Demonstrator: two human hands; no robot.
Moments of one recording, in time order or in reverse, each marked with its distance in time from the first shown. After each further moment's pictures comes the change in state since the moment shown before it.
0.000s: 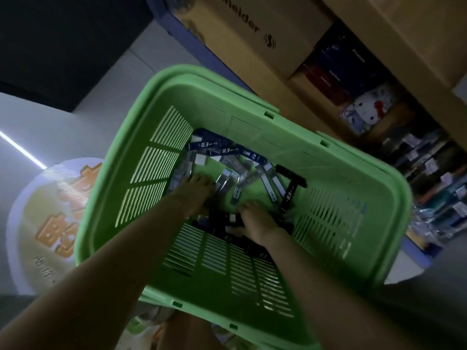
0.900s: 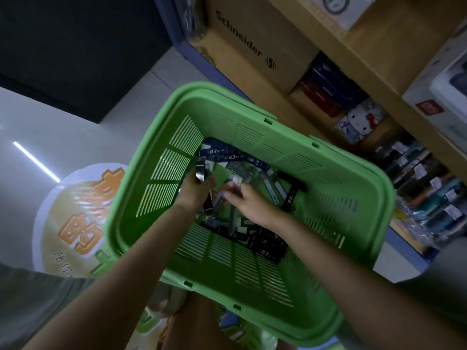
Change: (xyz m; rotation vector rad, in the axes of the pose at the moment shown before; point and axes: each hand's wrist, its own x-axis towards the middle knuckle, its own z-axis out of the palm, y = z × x) left_hand -0.063 0.030 -0.043 -1.760 0.485 -0.489; right_hand -0.040 -0.050 -0.070 0.883 0.103 -0.129
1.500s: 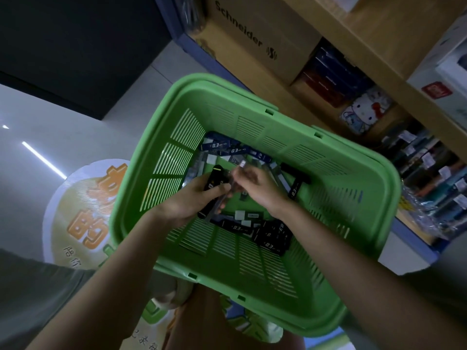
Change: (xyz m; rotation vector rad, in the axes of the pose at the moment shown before) left_hand -0.034 0.010 -0.026 0.016 -0.583 0.008; right_hand 0.007 0.011 -0.010 0.266 0.109 -0.064
